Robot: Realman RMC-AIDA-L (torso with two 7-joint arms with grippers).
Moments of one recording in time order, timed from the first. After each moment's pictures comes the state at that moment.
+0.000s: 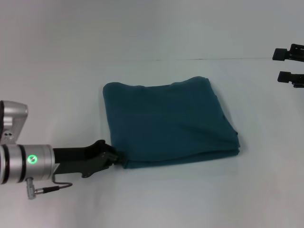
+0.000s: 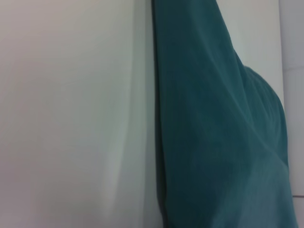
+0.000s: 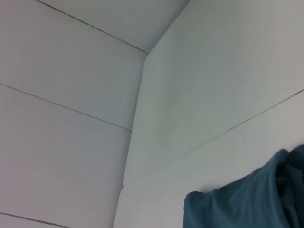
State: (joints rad) left arm -0.53 -2.14 0.77 0.64 2.15 1.31 -2.62; right arm 0.65 1.84 -0.45 -0.61 -2.08 -1.59 2.52
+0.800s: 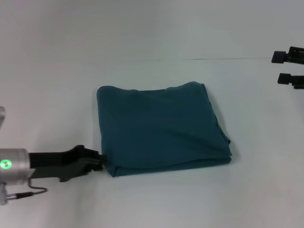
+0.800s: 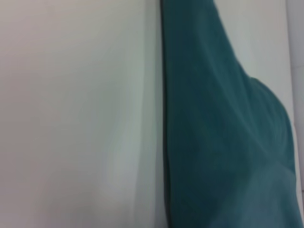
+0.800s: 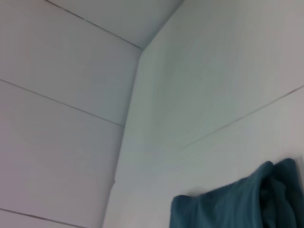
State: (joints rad) left arm -0.49 -2.10 0.72 0.69 2.21 1.40 -2.59; right arm 0.65 1.83 -0.47 -0.61 -2.09 -1.58 2.51
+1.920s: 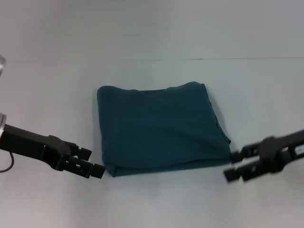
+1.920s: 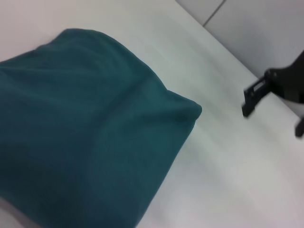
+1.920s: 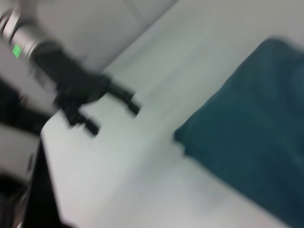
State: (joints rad) left arm -0.65 -2.00 0.67 0.89 2.38 1.86 -2.00; right arm 0.67 1.96 -0.78 -0.74 -2.23 -1.80 1.95
